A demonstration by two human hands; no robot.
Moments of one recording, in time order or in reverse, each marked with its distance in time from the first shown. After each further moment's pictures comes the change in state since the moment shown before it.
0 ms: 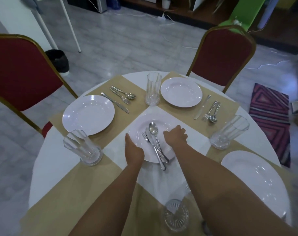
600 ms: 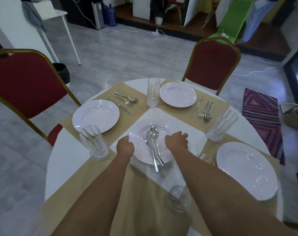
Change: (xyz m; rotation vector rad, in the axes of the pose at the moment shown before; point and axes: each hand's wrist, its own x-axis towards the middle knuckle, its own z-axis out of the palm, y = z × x) left_hand 0.004 -0.005 -0.066 -0.003 -0.102 -0.024; right_hand -0.078 0.015 0.000 0.047 0.099 0.051
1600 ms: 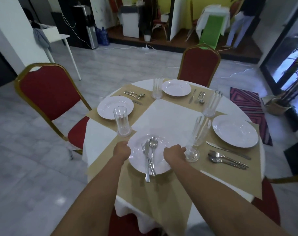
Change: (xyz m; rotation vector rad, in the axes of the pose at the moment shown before) left_hand -0.107 -0.104 -0.149 0.233 -0.131 0.191; right_hand -0.239 0.065 0.069 0.192 0.028 0.130
